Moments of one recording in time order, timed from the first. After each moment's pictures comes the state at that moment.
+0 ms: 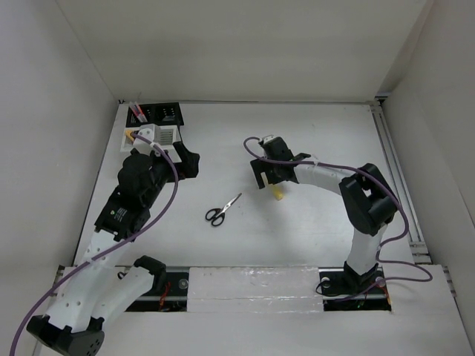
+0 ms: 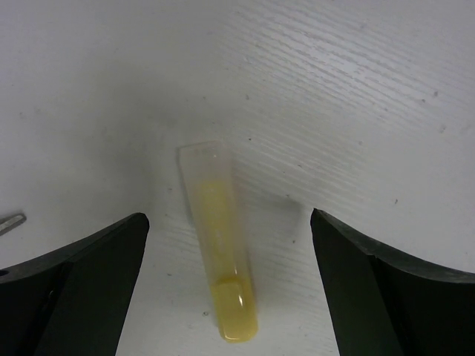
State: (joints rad) left arm -0.42 0.76 0.92 -0.41 -0.14 -0.42; right arm 0.60 1.86 1.20 -0.27 0.12 0.16
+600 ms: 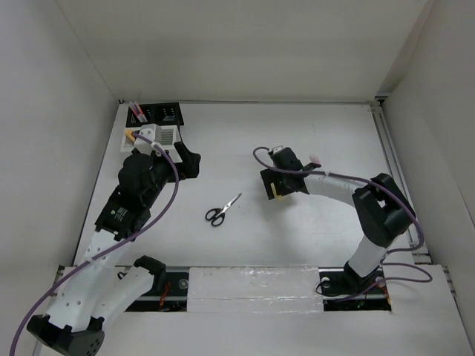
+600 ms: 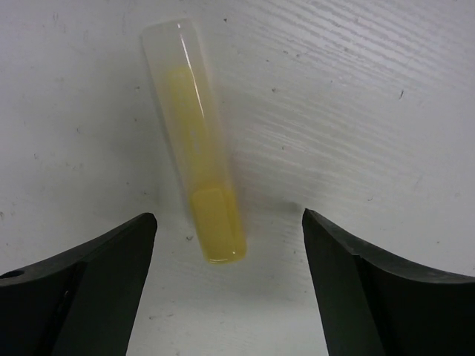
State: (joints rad) left arm -0.42 0.76 0.92 -0.41 -0.12 -0.42; right arm 0.61 1.71 1.02 -0.30 0.14 0.22
